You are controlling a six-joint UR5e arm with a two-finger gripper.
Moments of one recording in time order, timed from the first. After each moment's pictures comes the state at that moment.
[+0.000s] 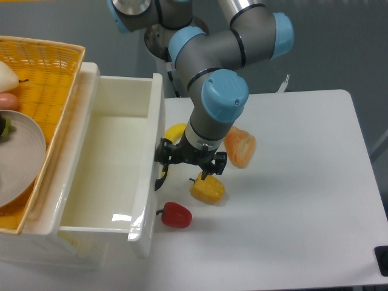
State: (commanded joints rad) arm 2.43 -1.90 -1.49 -1.39 1.29 0.52
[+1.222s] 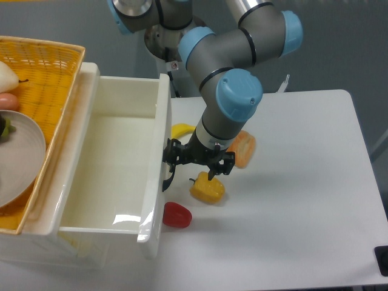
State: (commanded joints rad) arm 2.48 -1.90 -1.49 -1.39 1.22 0.52
